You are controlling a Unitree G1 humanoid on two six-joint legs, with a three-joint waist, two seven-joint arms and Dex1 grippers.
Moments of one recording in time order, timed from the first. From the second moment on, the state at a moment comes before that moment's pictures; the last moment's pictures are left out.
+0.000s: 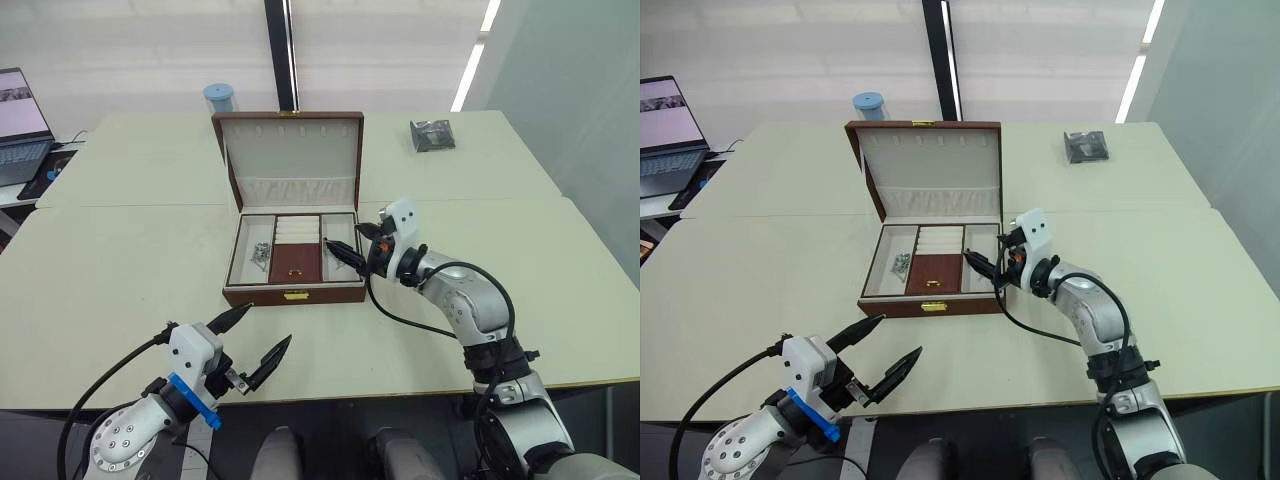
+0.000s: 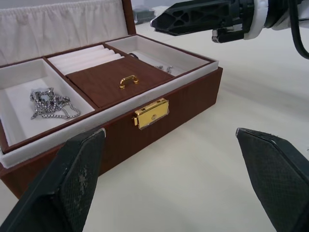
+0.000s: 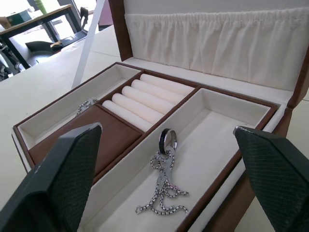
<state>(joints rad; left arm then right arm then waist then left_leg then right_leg) 0.42 0.46 0.13 -0.54 -0.38 0.08 -0.64 -0.56 -0.19 0.11 0.02 0.35 0.58 0.58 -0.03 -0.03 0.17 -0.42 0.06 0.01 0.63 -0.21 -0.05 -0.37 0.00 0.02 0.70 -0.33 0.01</state>
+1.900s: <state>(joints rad) -0.37 0.59 0.20 0.32 -0.33 0.27 -0.74 -0.59 -0.26 0.11 0.34 0.17 0.26 0.73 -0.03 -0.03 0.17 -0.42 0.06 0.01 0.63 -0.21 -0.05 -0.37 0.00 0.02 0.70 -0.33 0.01</state>
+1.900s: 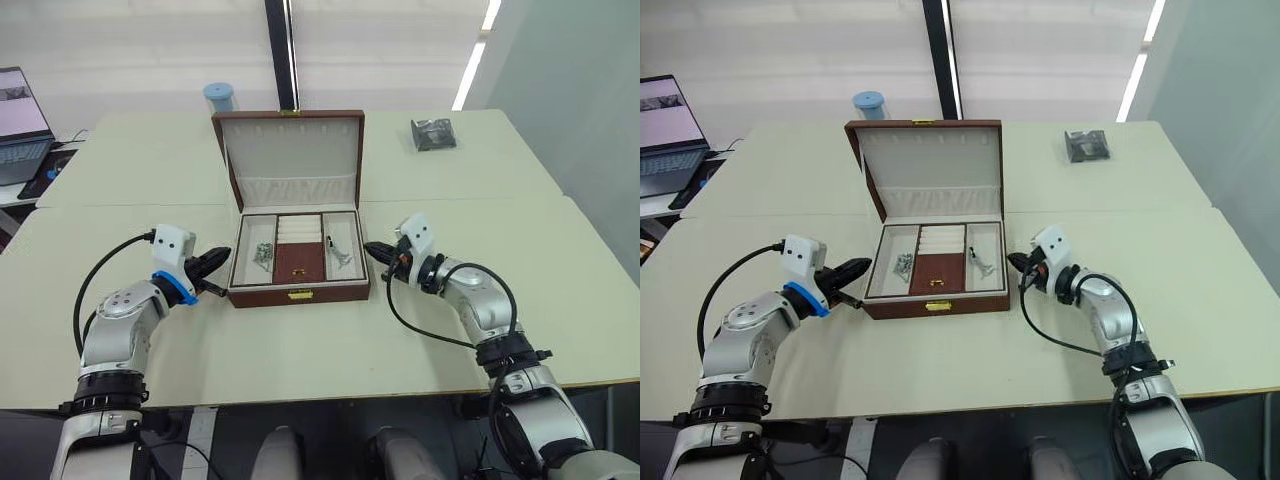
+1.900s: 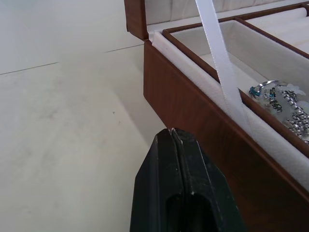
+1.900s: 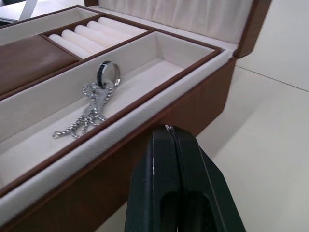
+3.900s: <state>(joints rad) -0.09 0.60 0.23 -0.04 -0.34 0.42 -0.84 -0.33 -0.38 0.09 -0.14 0.27 0.65 0.86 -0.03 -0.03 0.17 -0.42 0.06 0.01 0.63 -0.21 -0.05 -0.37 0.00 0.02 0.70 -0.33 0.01</state>
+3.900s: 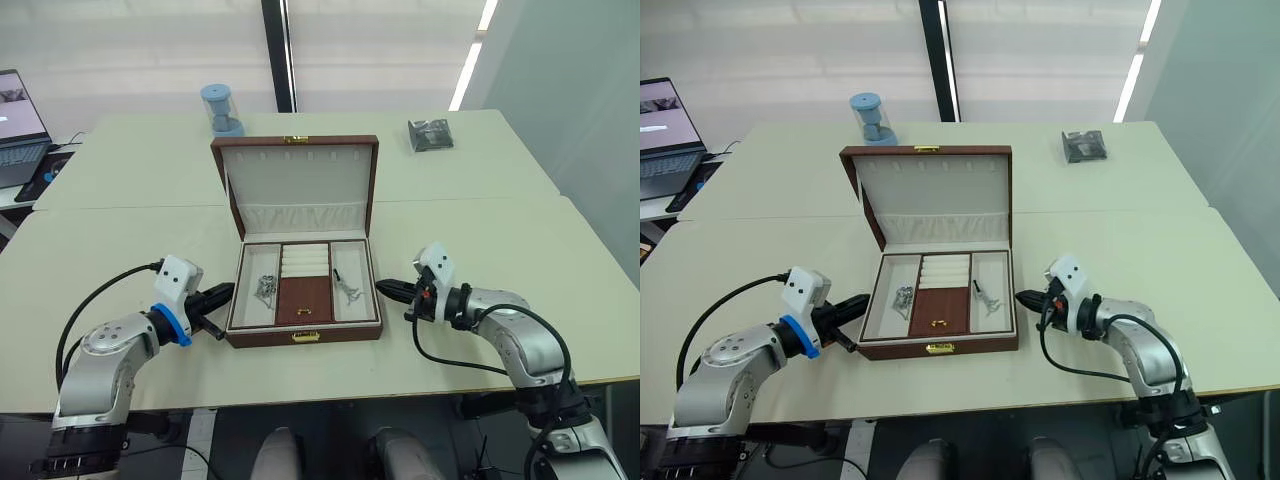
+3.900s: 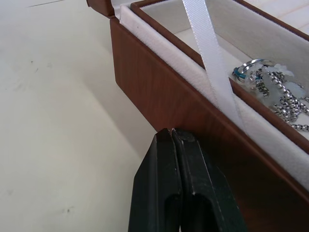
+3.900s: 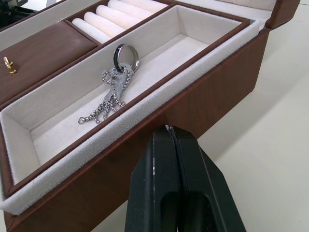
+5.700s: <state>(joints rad) 0.95 0.15 0.55 -0.84 -0.64 -0.14 -0.75 -1.31 -0.33 -0.08 1.30 0.14 -0.07 0.92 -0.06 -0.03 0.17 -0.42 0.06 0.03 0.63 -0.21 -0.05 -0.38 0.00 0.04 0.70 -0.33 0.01</state>
